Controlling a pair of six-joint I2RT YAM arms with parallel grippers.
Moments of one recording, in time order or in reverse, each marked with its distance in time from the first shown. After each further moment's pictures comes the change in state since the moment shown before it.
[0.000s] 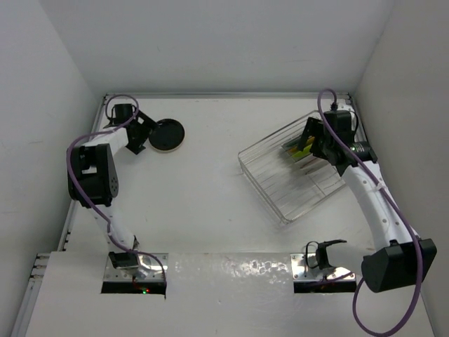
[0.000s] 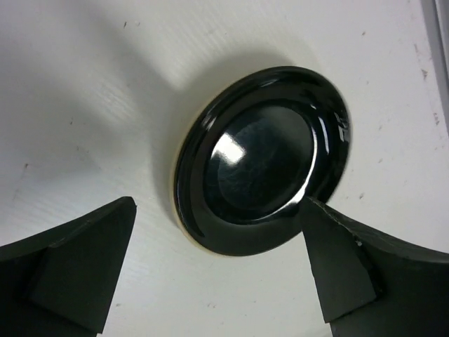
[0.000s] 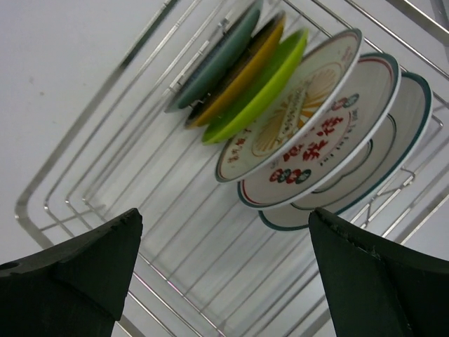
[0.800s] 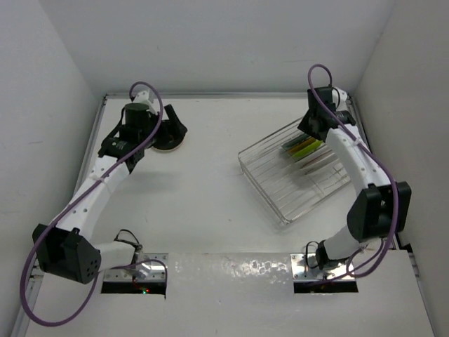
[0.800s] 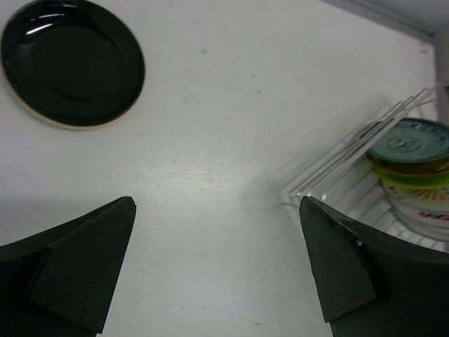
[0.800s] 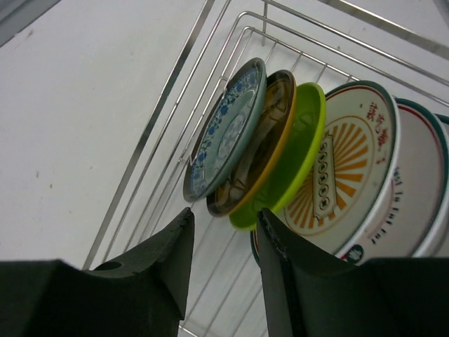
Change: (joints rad) left arm -0.350 -0.650 -0.124 -0.192 -0.019 0.306; right arm -0.004 0.359 0.258 0.011 0.127 0.192
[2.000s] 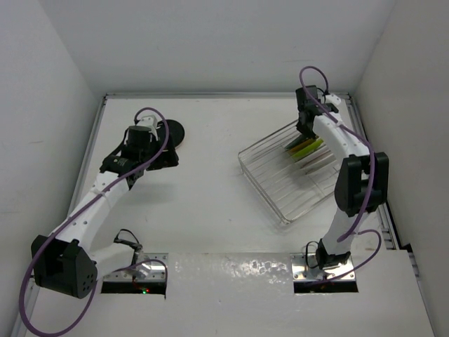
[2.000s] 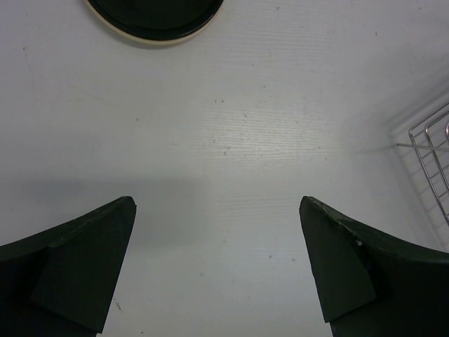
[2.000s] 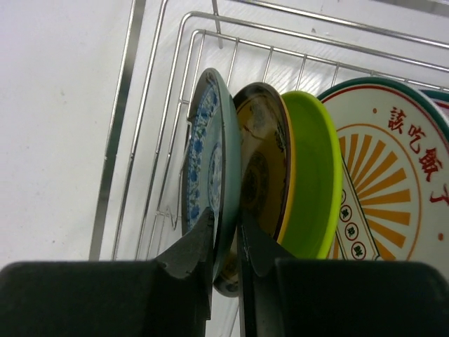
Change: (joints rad) left arm -0.002 -0.126 -0.235 -0.103 -0.095 0.199; right arm -0.003 0.296 0.120 -0.028 0.144 0.200
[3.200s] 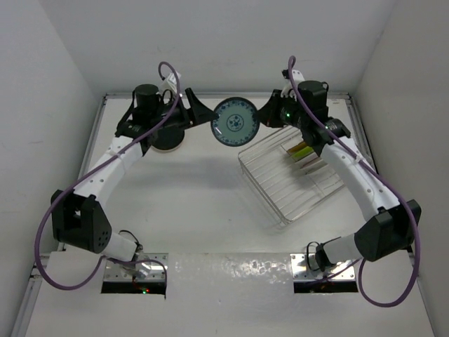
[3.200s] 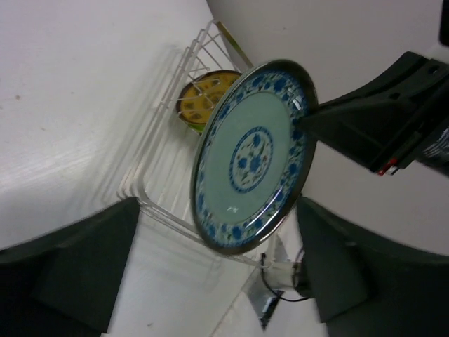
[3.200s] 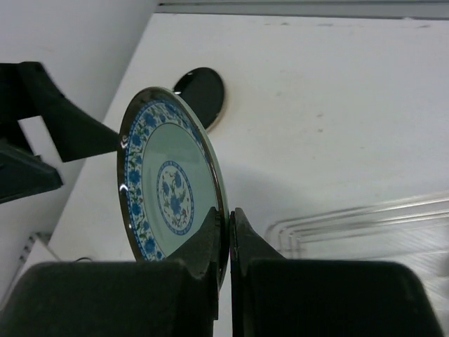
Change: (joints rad) left arm -0.023 0.325 0.347 0.415 0.729 -0.351; right arm 0.192 -0.400 -0.119 0.351 -0.793 -0.404
